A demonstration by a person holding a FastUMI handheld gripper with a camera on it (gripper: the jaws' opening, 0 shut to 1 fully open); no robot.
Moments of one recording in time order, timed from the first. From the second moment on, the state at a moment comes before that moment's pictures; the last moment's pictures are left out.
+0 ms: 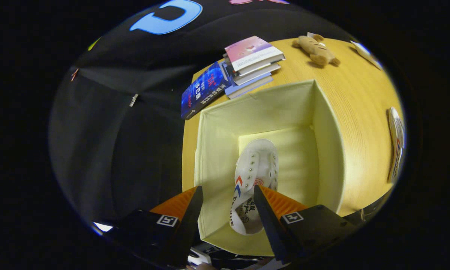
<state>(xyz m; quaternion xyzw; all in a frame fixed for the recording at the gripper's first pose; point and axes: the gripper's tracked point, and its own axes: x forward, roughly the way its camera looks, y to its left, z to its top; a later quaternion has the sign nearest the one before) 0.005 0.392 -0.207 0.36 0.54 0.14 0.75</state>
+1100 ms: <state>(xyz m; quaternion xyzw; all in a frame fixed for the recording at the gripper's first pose) -0.119 -0.021 -0.329 0.15 0.47 -0.07 0.87</state>
